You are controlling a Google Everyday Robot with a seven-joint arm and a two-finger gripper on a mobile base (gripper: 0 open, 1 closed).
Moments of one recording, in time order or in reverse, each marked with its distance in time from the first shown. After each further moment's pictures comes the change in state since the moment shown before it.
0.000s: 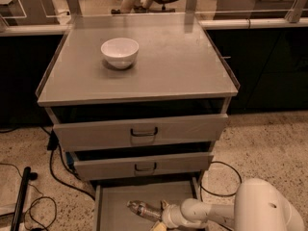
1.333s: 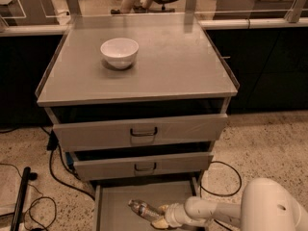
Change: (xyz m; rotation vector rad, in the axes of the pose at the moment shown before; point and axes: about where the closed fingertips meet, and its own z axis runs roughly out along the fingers) arm -0.004 -0.001 -0.020 -0.012 -0.001 -0.012
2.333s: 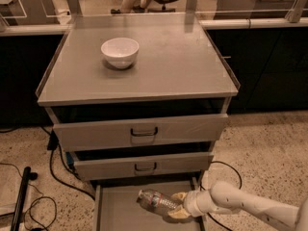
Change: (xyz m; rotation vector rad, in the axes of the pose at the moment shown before) arm -0.051 -0.003 -0.150 -0.044 -0.054 -0.158
